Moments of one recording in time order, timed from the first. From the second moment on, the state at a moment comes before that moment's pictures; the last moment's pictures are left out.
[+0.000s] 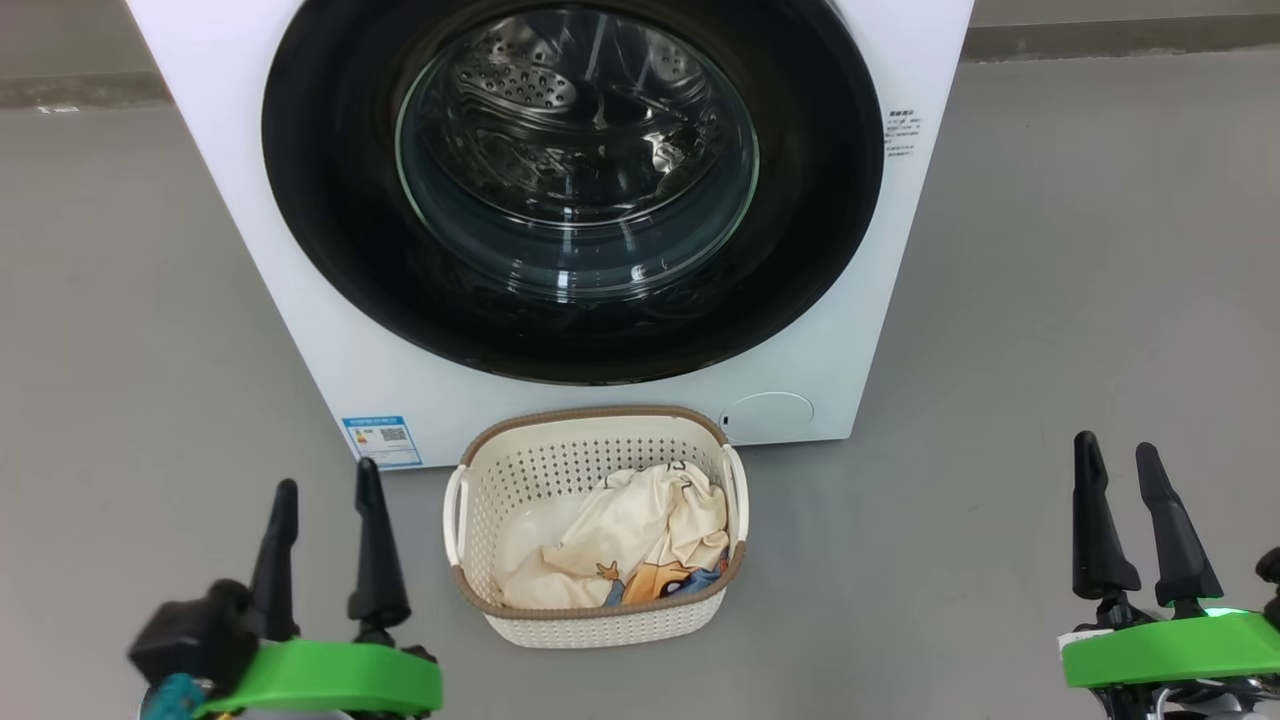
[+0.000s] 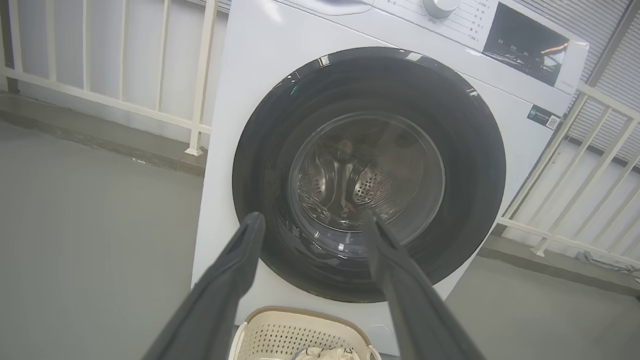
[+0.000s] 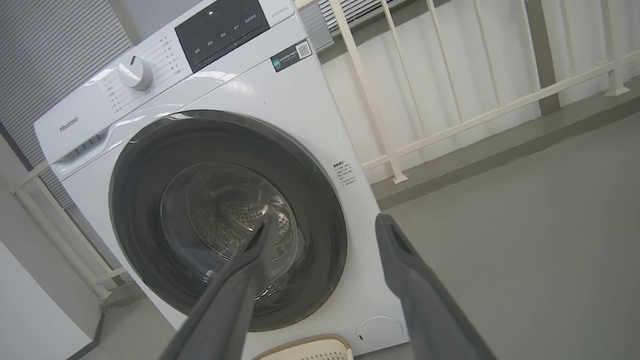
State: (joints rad) left arm -0.03 0.03 -0.17 -0.08 -0.47 0.15 -0.19; right arm -0.02 -0.03 -0.15 0.01 0.52 0.13 -0.19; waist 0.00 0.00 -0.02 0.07
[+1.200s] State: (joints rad) left arm -0.02 0.04 -0.29 0.18 -0.35 0.10 -0.25; right arm -0.02 -0.04 -0.15 0.19 0.21 0.13 -0.24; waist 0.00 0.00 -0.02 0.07
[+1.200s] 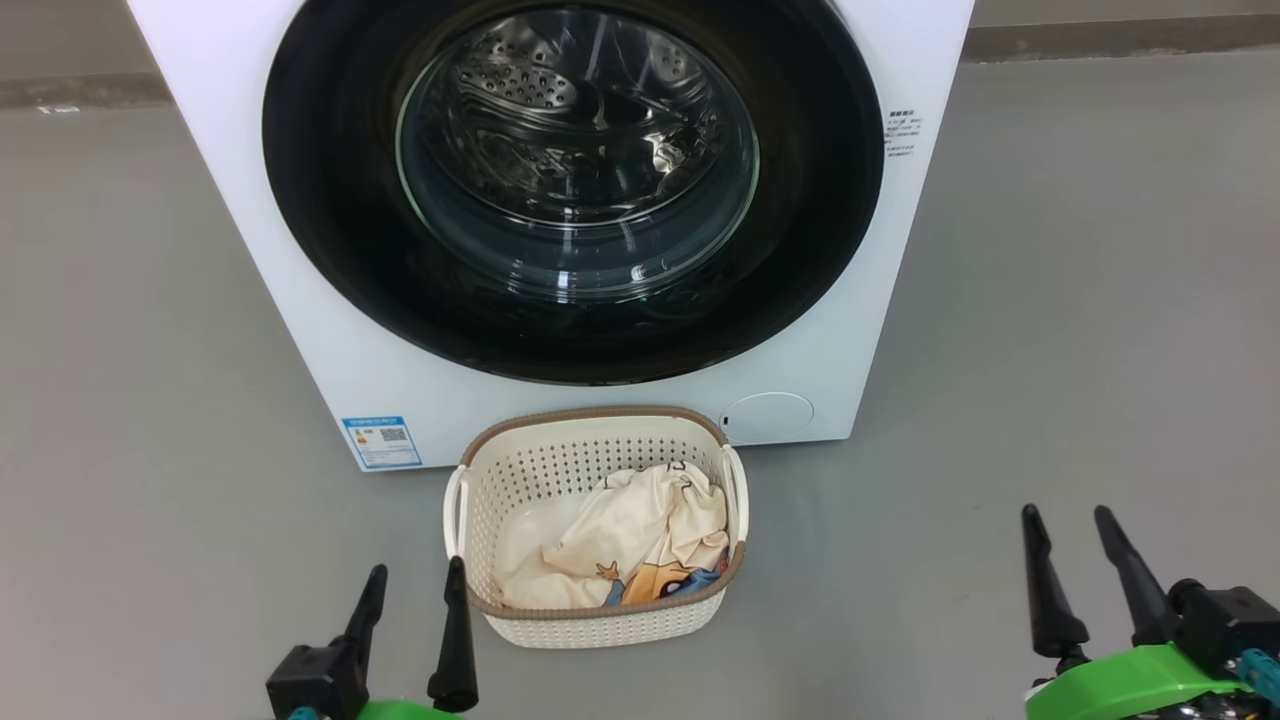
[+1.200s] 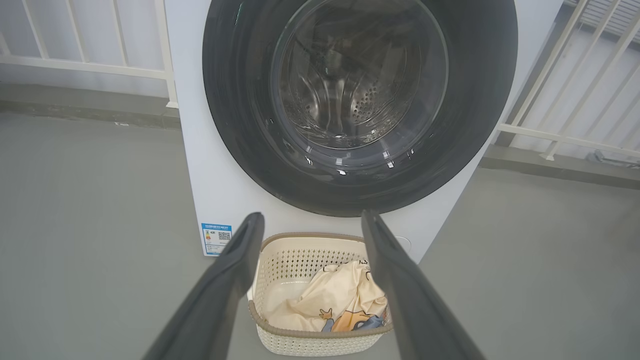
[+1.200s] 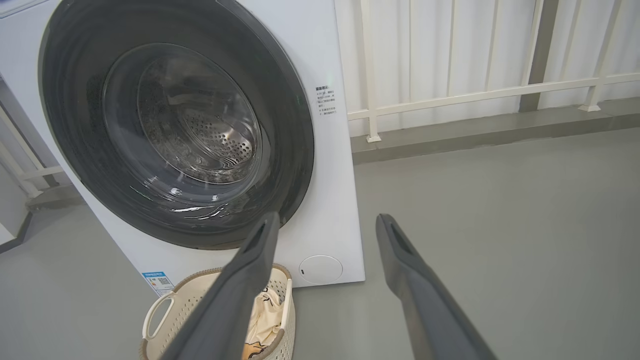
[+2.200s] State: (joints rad) left arm -0.02 0.04 -0.29 0.18 -0.37 0.11 -0.25; right arm -0.02 -0.04 -0.16 0.20 0.21 0.13 -0.25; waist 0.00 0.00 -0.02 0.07
